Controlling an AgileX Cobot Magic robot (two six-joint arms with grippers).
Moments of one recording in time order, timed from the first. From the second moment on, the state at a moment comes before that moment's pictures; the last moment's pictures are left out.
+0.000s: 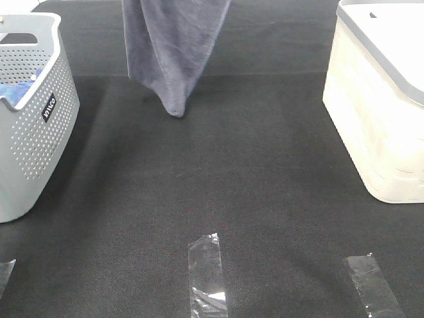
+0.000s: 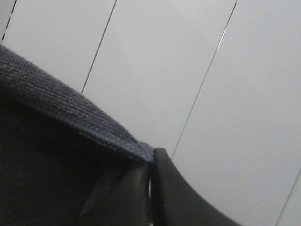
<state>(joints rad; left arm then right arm) -0.23 2.12 -2.14 0.23 -0.67 -0.05 0.28 2.00 -2.09 -0.44 -0.18 0.02</state>
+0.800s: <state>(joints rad) -0.24 2.11 -2.25 0.23 -0.11 -0.03 0.28 2.00 -2.17 -0.41 -0.29 0.02</state>
